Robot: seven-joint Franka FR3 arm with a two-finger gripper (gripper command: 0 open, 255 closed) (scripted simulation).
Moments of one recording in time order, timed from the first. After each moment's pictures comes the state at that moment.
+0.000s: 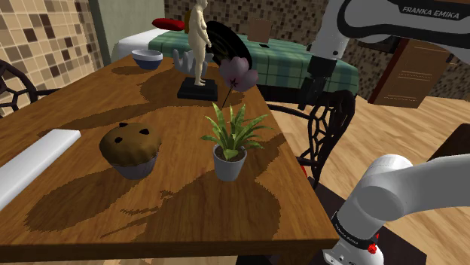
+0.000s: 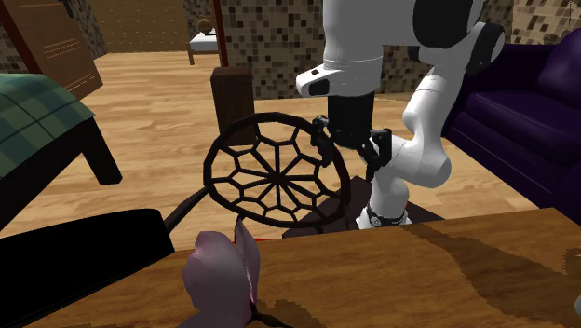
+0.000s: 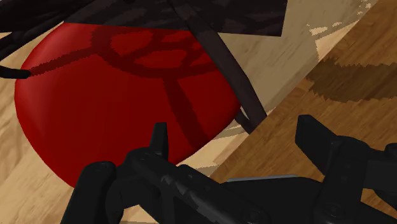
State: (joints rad) arm 0.02 -0.78 -0.07 -2.33 0.04 1.52 -0.12
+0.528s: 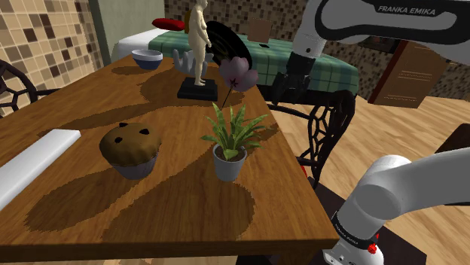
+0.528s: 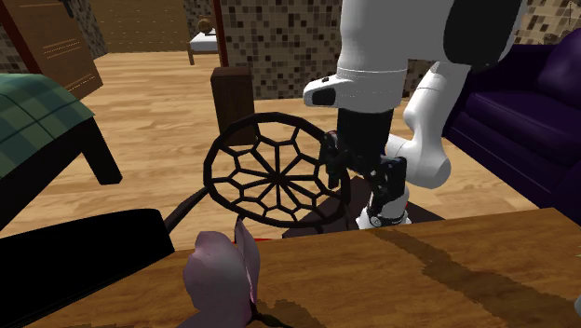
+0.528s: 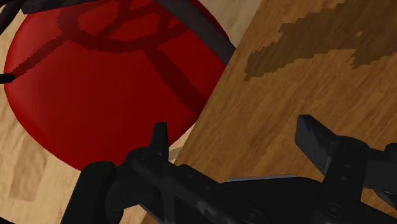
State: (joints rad) arm -0.03 -0.69 0.08 -2.30 0.13 1.68 0.18
